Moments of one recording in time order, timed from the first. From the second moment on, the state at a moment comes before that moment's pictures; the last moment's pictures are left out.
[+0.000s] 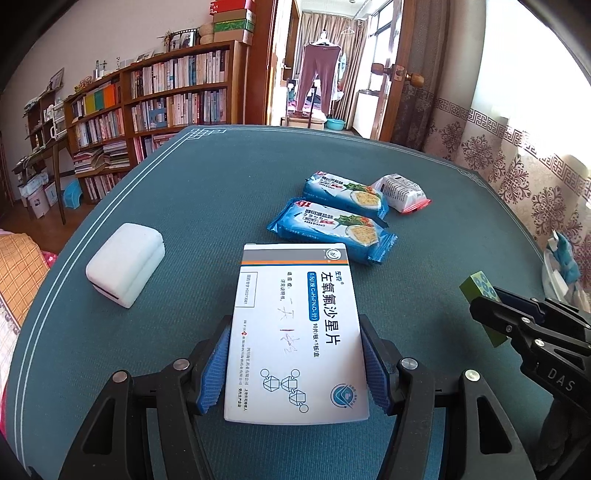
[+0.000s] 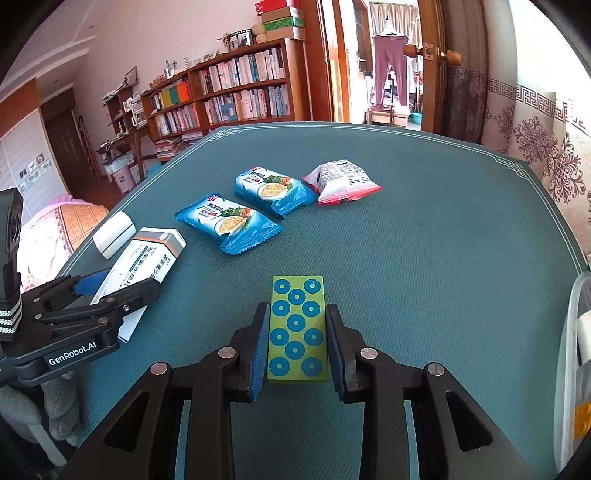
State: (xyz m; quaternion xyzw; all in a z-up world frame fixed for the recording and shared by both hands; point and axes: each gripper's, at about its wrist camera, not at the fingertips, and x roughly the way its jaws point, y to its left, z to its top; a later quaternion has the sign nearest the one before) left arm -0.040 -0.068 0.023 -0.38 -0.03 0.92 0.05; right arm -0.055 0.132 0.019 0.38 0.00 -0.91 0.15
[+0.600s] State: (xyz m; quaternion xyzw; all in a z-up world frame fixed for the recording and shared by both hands) left arm -0.022 -0.016 0.026 -0.39 0.01 0.92 0.09; right arm -0.004 0.209 0.037 0.36 -0.03 -0.93 0.10
